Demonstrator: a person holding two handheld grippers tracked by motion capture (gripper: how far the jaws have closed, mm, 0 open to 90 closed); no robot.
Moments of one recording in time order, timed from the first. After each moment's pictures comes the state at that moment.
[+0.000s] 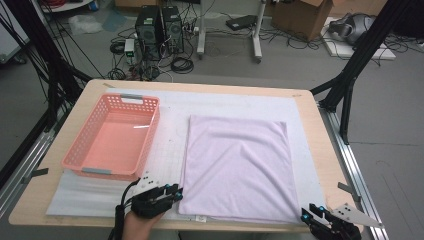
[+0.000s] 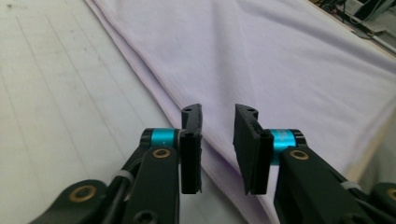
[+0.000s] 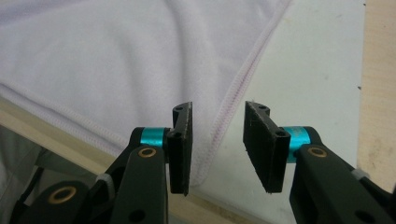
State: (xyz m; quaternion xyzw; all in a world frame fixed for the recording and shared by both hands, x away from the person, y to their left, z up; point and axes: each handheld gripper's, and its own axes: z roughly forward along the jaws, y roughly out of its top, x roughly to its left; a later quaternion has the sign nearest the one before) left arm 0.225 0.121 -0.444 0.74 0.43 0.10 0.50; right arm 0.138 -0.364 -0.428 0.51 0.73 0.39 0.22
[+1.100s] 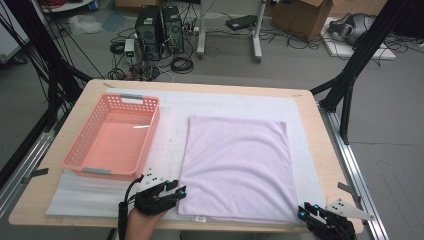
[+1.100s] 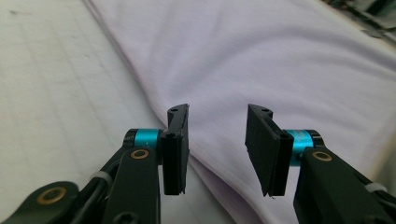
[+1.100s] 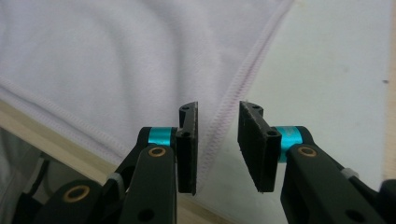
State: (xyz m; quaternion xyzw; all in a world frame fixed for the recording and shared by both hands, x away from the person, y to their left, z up) left arm 0.210 0.119 -0.442 0.75 0.42 0.09 0.49; right arm 0.152 -0.363 -0.440 0.51 0.75 0.38 0.19
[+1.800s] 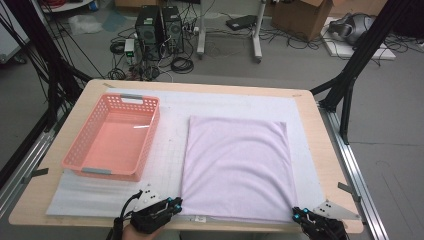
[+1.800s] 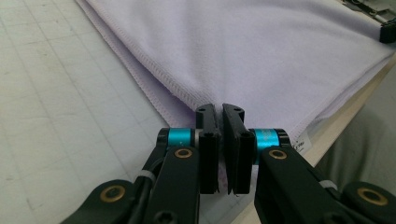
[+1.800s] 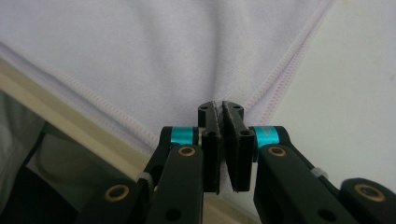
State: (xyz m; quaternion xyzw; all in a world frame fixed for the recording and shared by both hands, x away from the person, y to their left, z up) left arm 0.180 0.121 -0.449 0.77 0.41 0.10 0.49; right arm 0.148 -0.345 -0.439 0.47 0.78 0.36 0.19
